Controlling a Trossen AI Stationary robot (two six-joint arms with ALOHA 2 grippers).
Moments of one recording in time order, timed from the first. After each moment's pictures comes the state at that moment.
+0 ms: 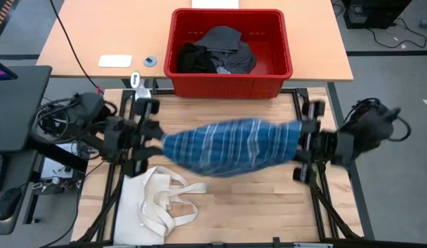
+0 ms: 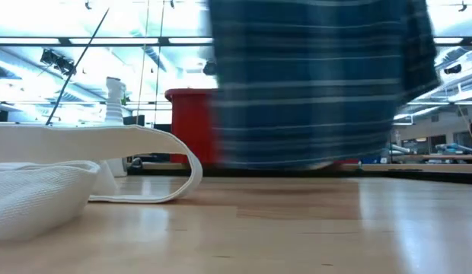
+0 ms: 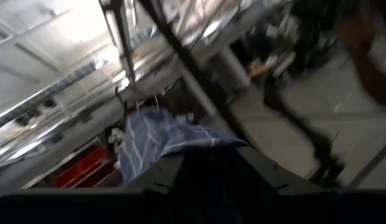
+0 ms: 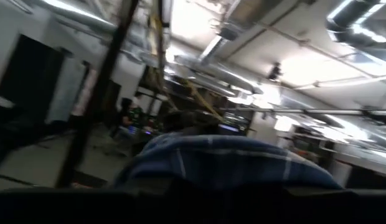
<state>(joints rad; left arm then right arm) -0.34 1.18 1.58 -0.12 0.10 0.59 0.69 1.27 1.60 0.16 0.64 -0.65</state>
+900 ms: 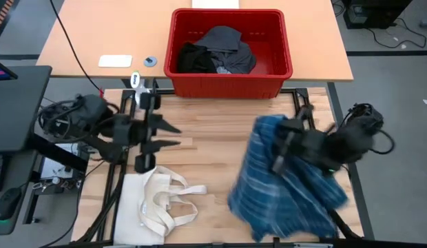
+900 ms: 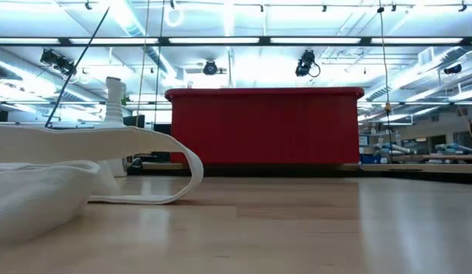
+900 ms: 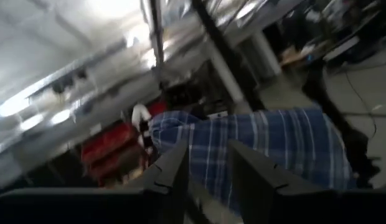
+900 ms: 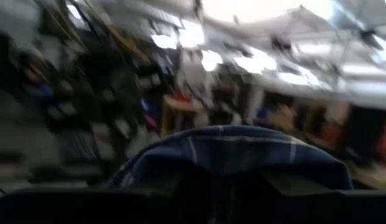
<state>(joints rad) -0.33 1.19 1.58 -0.15 -0.09 0.54 0.64 1.37 1.60 0.22 1.07 -0.58</state>
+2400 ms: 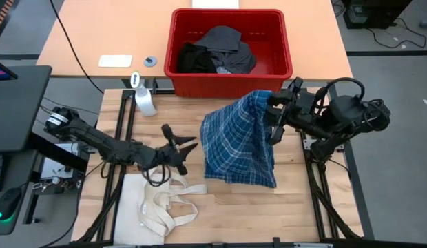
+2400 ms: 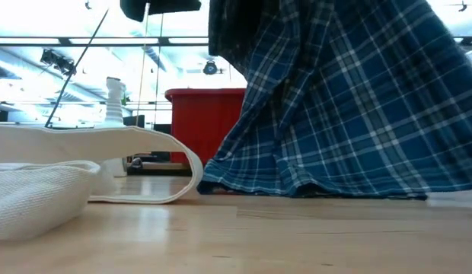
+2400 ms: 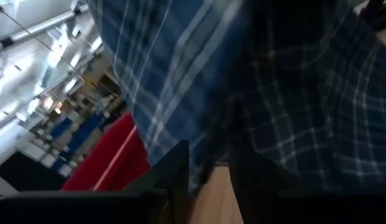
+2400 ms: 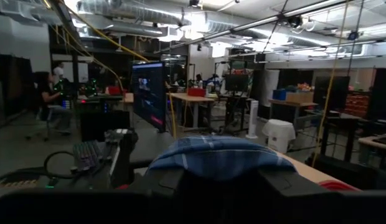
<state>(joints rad) -0.40 1.19 0.69 0.45 -0.86 0.67 0.37 1.26 1.60 -0.08 0.78 -0.21</state>
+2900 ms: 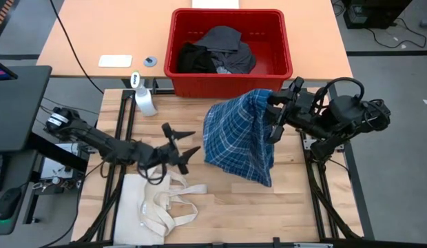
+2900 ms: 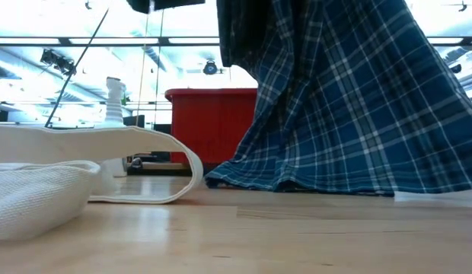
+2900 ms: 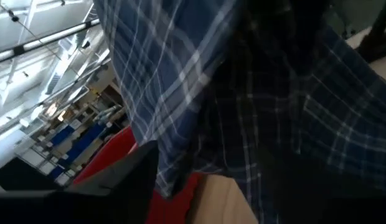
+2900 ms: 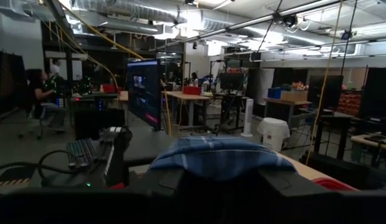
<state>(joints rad) -0.37 1.21 0.68 0.56 -0.80 0.68 0.37 1.26 1.60 -0.08 0.80 -0.21</state>
